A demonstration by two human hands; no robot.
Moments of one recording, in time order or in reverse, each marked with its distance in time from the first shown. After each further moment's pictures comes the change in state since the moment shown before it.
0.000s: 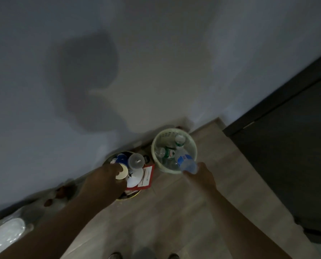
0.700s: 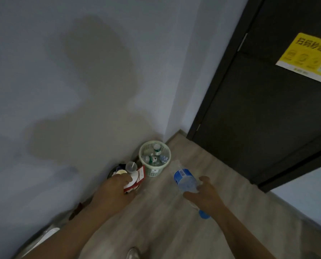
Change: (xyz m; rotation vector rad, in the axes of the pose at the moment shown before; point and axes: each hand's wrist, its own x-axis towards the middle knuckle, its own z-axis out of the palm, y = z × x) left_hand -0.316 -0.017 -0.102 -0.033 0.076 0.421; right_hand -0.436 0.043 -0.071 0.314 0.125 0.003
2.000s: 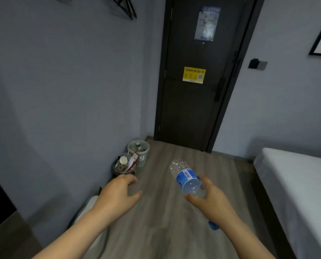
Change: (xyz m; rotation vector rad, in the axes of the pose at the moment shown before) left_hand -0.657 -0.216 -0.168 0.109 -0.040 0.546; right_hand -0.795 0.083 0.301 0.010 0.530 -0.074
